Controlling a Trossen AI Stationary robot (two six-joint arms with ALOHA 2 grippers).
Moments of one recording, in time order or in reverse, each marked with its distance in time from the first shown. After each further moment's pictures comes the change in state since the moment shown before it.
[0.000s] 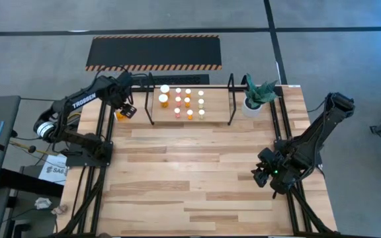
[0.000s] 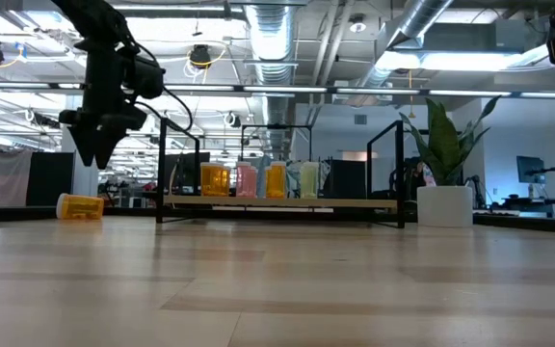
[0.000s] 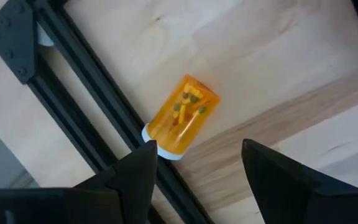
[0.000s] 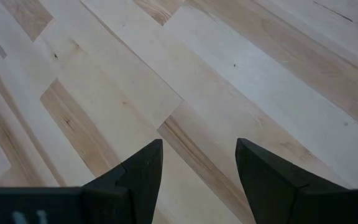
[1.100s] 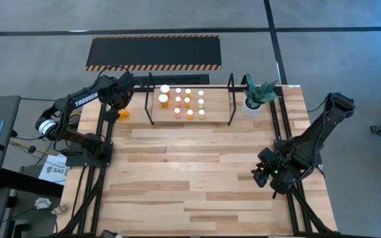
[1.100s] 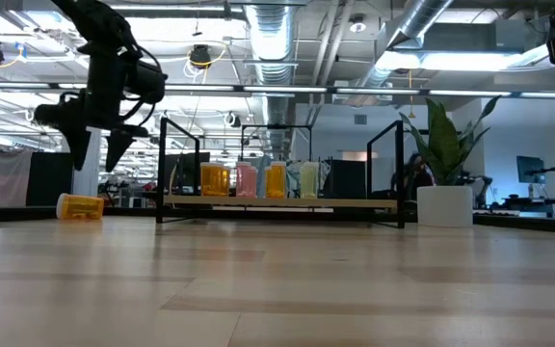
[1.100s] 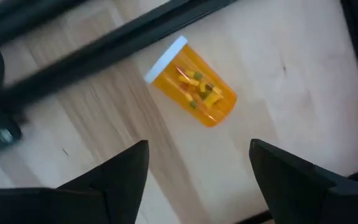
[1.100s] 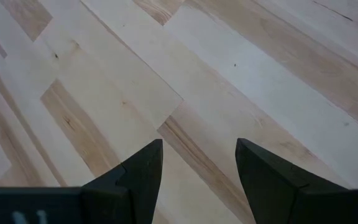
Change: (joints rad) left arm -0.002 0.034 0.000 -0.006 0.032 -1.713; right arm 0.000 0.000 0.000 0.000 0.000 0.000
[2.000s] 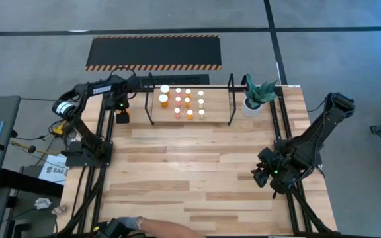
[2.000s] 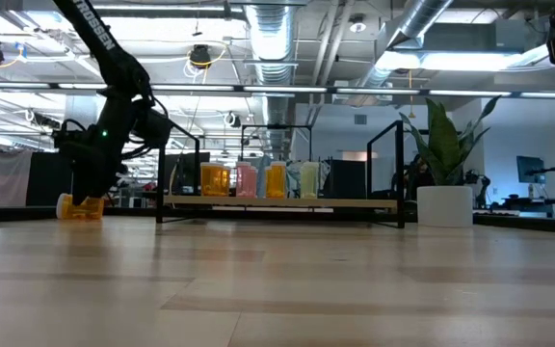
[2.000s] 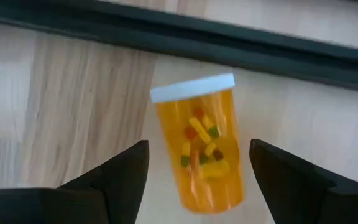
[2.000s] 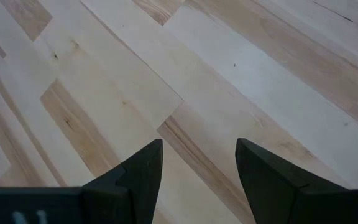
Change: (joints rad) left arm 0.066 0.289 0.000 0.085 -0.050 -0.593; right arm 0.000 0.000 0.000 0.000 0.000 0.000
